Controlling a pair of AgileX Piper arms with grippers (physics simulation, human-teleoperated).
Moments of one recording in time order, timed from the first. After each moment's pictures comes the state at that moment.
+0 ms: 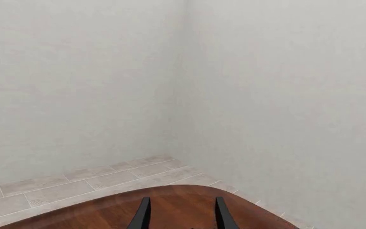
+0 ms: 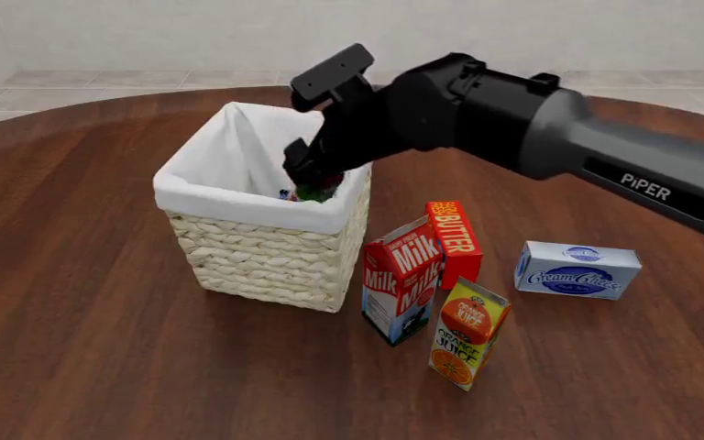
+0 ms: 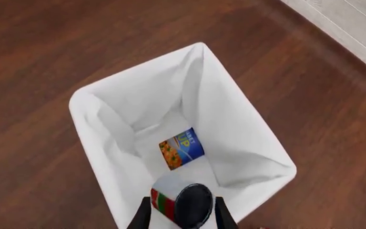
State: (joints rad) left arm -0.76 0.89 -1.28 0.10 -0.16; right arm 0.70 1.83 -1.64 0.56 -0.16
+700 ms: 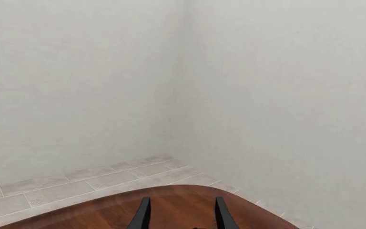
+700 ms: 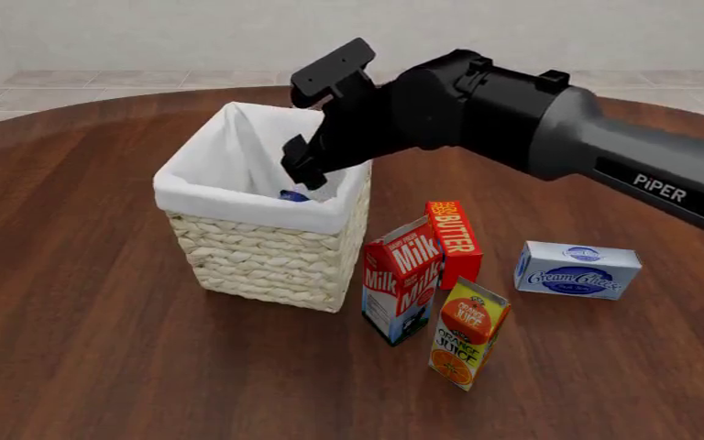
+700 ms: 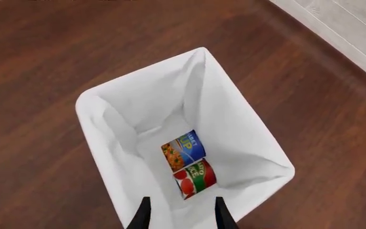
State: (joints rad) left arm -0.76 0.89 -1.28 0.10 -0.16; right arm 0.71 1.81 -1.63 0.55 -0.17
